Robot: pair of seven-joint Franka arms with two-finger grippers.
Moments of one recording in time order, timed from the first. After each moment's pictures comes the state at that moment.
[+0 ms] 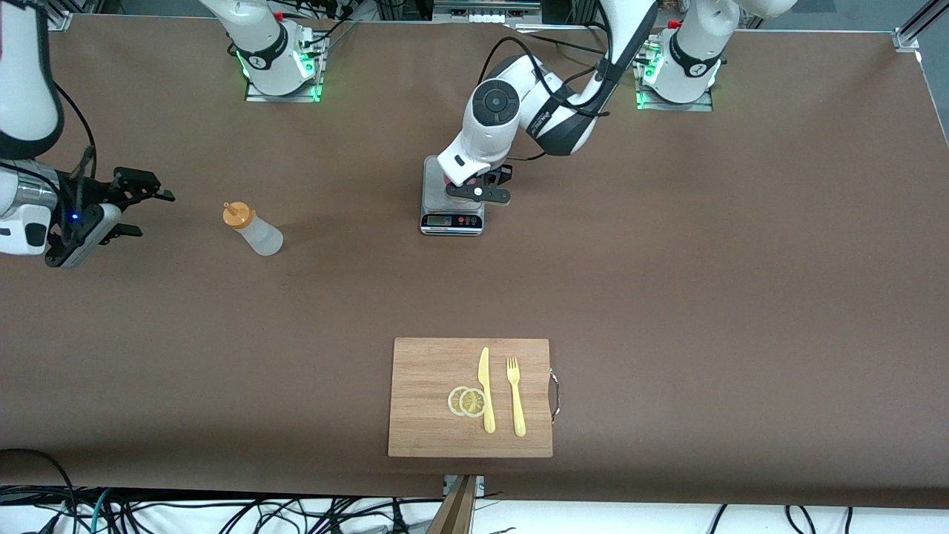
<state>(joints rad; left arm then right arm) -0.86 0.47 -0.03 -1.82 -0.26 2.28 -0.66 -0.13 0.18 -0.09 -1.85 0.30 1.68 -1.12</state>
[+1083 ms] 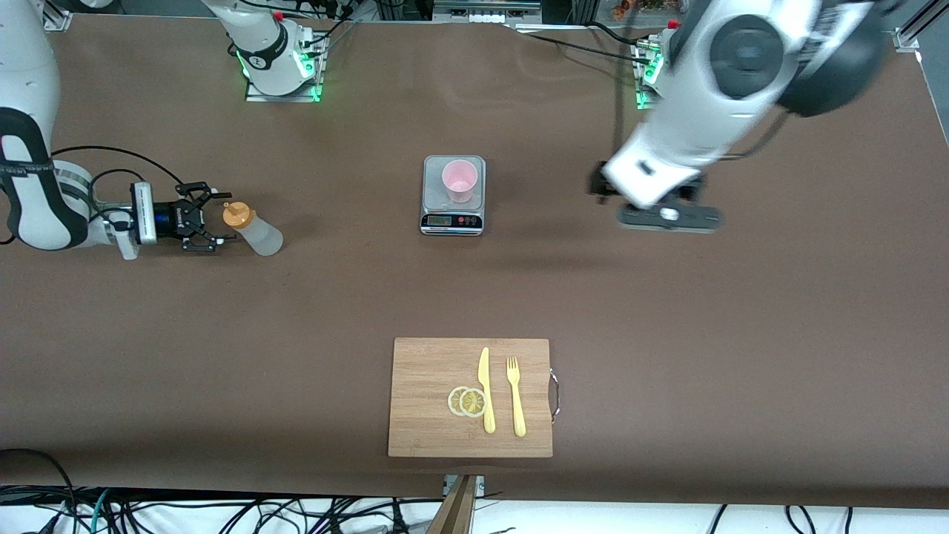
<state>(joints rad) -0.56 0.22 0.21 -1.45 -0.08 1.55 -0.31 -0.32 0.69 -0.16 -1.92 0.86 1.46 -2.53</state>
